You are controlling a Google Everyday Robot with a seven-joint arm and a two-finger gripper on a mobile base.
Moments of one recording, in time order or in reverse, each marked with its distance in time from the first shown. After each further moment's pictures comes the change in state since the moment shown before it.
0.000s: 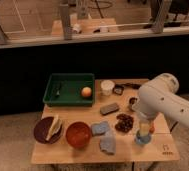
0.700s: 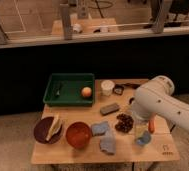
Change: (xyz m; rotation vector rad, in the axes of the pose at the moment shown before) arm -0.026 -0.011 -0.001 0.007 -0.088 0.003
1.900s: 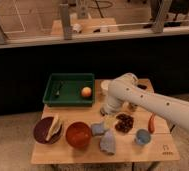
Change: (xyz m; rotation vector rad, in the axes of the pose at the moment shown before) arm -0.097 -0.071 0.080 -0.074 -0.175 0.167
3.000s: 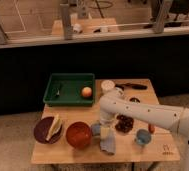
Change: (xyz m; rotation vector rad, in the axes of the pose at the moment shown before) arm 0.011 0.012 0.106 -0.060 0.079 -0.039
